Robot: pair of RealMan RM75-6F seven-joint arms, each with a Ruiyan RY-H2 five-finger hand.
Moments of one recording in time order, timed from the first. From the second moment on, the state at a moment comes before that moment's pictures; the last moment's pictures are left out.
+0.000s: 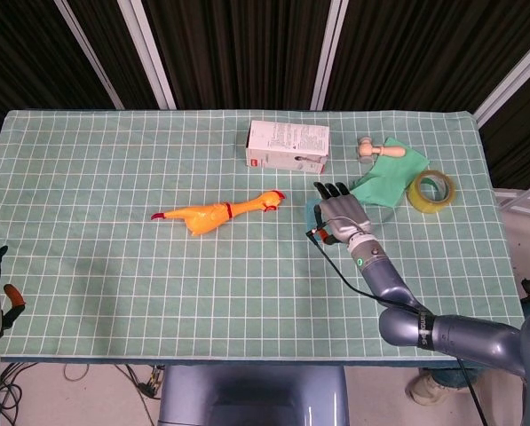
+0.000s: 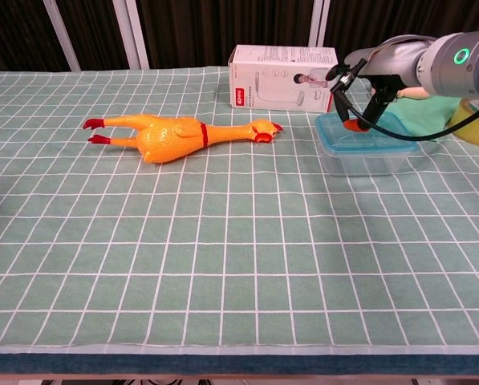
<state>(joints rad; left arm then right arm) -0.07 -1.20 -0.14 -1.87 1.13 1.52 0.31 1.05 -1.37 0.13 -1.52 -0.59 0.85 -0.49</state>
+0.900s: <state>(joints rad) -0.07 -1.20 -0.14 -1.87 1.12 1.52 0.31 1.05 -1.44 0.13 -1.43 -0.60 0.81 -0.49</state>
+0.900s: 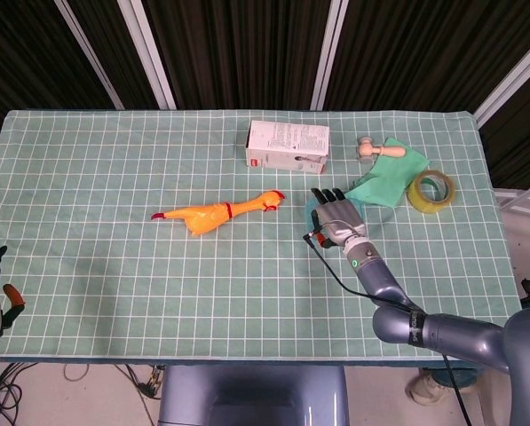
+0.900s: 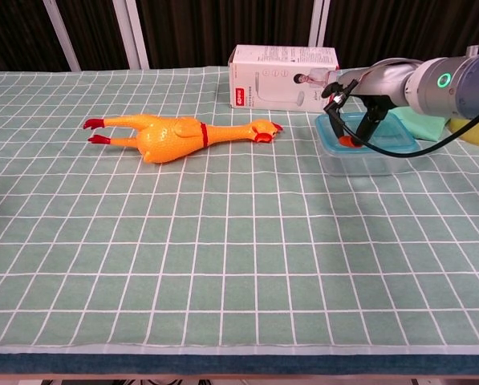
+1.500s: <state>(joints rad) -0.08 -1.20 -0.14 -1.87 1.12 1.52 0.31 1.05 -1.45 0.12 -1.40 -0.58 0.77 -0.49</state>
